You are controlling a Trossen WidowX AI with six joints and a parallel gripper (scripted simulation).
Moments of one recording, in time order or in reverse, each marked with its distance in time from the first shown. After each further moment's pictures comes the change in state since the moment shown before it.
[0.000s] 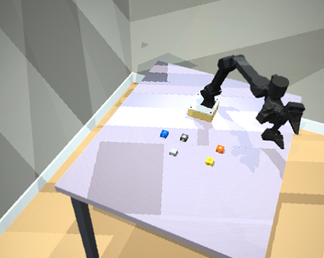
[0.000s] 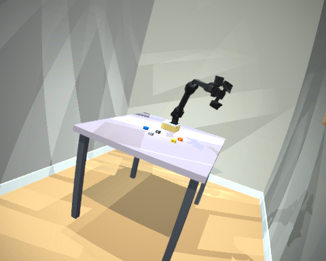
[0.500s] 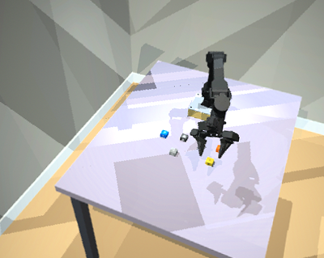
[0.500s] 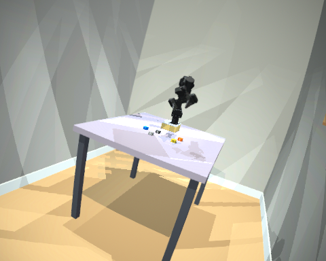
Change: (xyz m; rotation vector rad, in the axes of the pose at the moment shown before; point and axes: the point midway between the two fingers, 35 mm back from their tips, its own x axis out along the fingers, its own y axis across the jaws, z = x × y) arm -0.046 -0.180 0.189 -0.585 0.000 -0.600
